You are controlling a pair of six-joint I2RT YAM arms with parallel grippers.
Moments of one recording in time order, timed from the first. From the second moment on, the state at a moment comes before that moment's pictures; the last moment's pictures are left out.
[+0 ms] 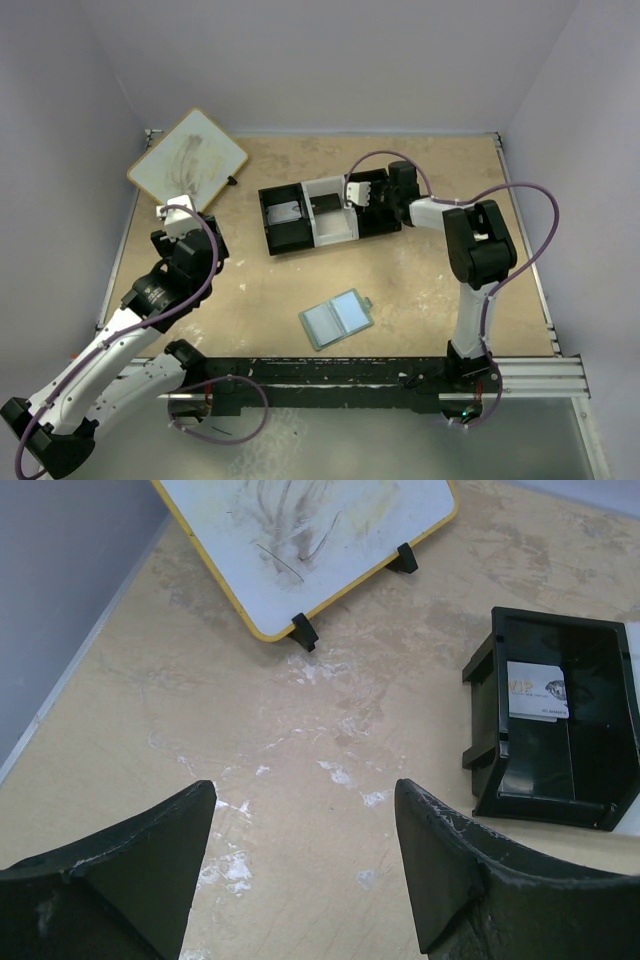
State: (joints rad) left arm -0.62 0.74 0.80 -0.64 -0.88 -0.51; right arm 0.28 2.02 1.20 0.19 -0.35 -1.29
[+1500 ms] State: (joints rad) left arm -0.62 0.77 0.80 -0.64 -0.84 -0.51; right arm 0.27 2.07 1.33 -0.02 -0.41 -1.23
